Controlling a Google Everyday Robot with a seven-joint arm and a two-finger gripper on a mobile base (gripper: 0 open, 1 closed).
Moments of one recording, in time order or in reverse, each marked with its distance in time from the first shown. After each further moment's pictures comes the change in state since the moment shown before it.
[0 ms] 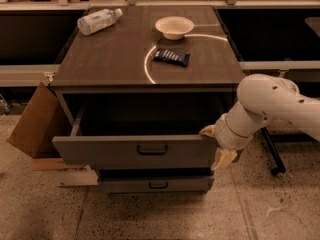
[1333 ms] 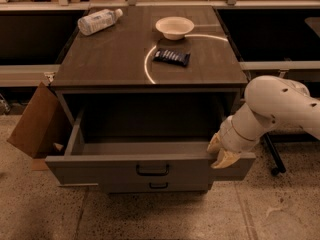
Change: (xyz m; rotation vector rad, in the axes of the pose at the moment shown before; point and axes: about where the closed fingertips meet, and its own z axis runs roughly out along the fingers) arm 0.003 0.015 -0.011 0.007 0.001 0.027
